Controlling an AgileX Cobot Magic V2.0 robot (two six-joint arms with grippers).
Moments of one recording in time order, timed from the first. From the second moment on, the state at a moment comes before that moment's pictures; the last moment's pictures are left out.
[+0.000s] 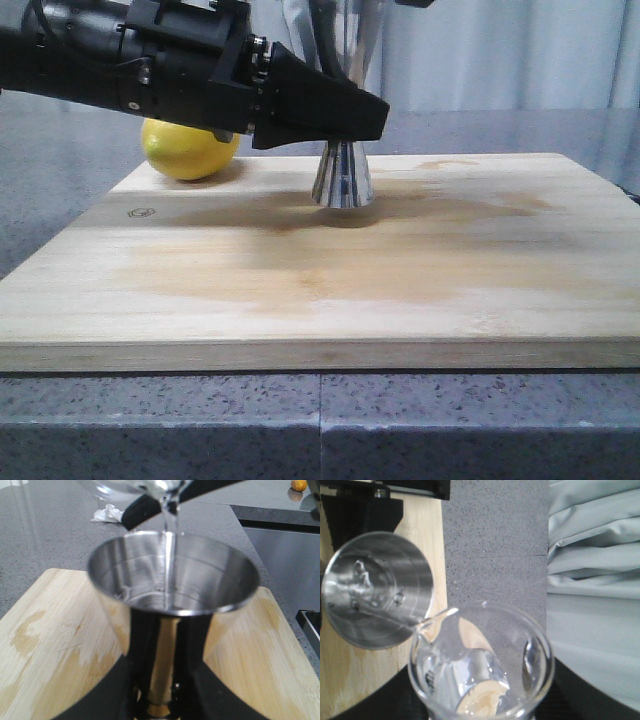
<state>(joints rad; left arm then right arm) -0.44 1.84 -1.09 -1.68 1.14 2.19 0.76 1.39 -1.27 -0.63 0.73 -0.57</state>
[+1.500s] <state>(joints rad) -0.44 1.84 -1.09 -1.67 1.14 2.18 0.78 1.43 -1.27 -0.72 0.71 -0.65</state>
